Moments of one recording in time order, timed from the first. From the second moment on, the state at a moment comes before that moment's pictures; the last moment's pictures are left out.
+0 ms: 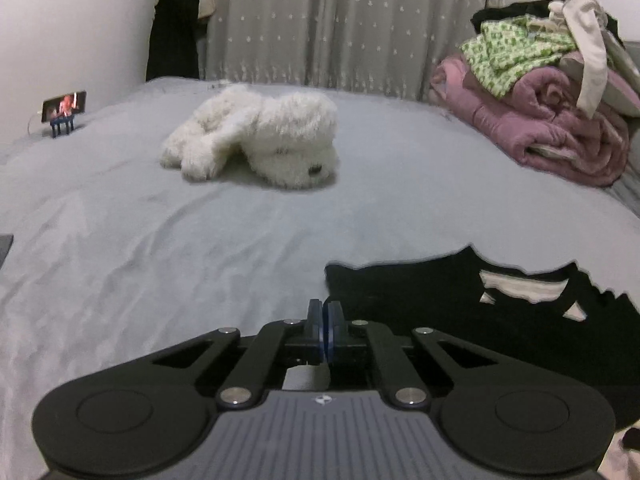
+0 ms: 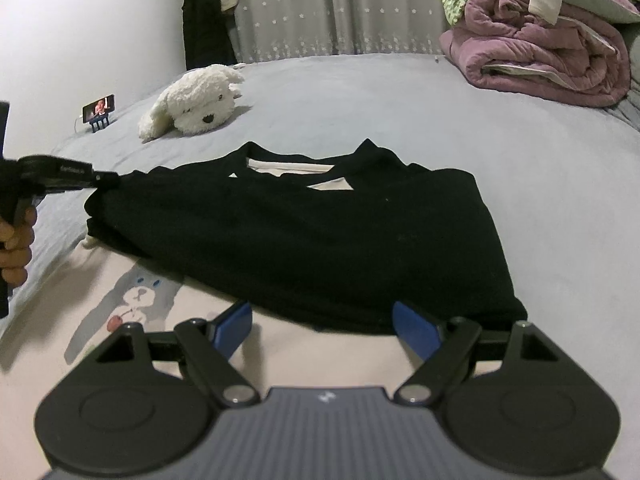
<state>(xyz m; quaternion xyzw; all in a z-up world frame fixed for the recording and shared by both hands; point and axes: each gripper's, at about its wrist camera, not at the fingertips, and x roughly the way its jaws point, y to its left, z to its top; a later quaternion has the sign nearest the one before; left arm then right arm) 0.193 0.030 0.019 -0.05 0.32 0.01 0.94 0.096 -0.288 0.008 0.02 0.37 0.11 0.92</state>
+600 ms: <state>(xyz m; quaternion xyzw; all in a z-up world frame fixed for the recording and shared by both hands) 0.214 0.043 0.024 -0.11 0.35 -0.03 0.93 0.134 -0.391 0.042 0.14 0.33 0.02 0.93</state>
